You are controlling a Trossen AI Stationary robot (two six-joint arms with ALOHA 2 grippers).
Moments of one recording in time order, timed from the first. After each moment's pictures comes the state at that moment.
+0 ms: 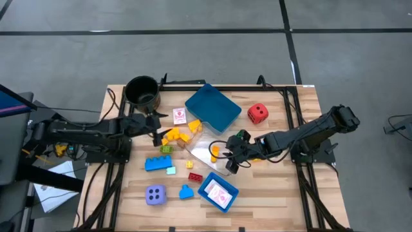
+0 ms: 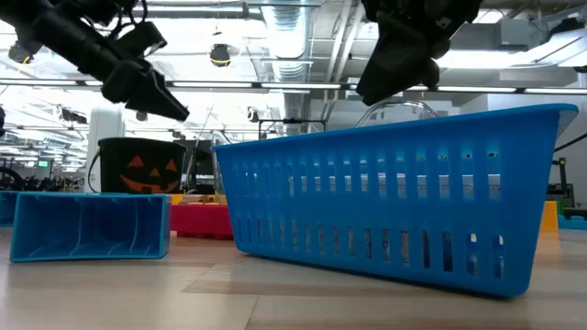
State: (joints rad) left arm 0.14 0.74 0.39 -0.15 -0.36 0.22; right arm 0.30 1.49 1.04 -0.44 0.42 0.59
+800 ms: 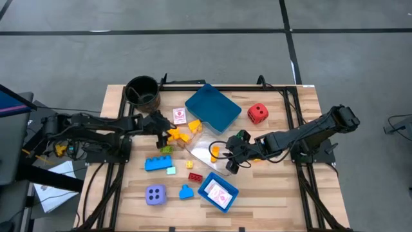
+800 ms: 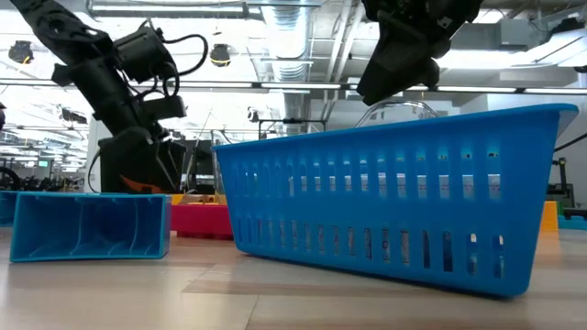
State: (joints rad) left arm 0.29 1.13 0.39 -0.15 -0.19 0.18; right arm 0.30 1.49 1.04 -0.44 0.42 0.58
